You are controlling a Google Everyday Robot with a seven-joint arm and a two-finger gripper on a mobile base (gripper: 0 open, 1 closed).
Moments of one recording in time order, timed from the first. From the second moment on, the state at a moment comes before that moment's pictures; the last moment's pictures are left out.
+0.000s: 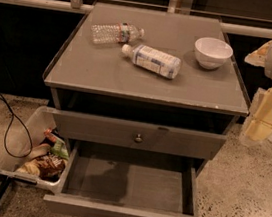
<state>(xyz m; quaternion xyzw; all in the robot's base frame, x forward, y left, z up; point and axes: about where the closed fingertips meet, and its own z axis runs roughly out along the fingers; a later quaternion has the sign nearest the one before) 0.438 -0.217 0.976 -0.60 0.78 -0.03 0.16</state>
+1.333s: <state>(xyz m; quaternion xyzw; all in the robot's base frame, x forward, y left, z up) 0.398 -0.219 0.869 -0.62 0.77 0.04 0.16</state>
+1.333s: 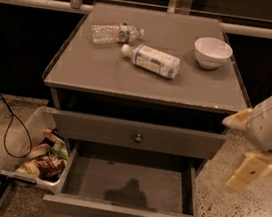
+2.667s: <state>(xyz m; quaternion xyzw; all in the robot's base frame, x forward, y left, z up) 0.369 -0.203 0.744 -0.62 0.76 0.09 0.17</state>
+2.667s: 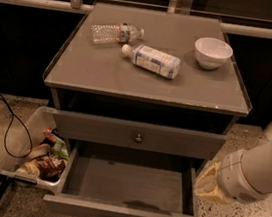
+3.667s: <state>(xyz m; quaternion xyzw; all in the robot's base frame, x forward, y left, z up) 0.394 -0.202 0.593 -0.57 0.77 0.10 0.26</state>
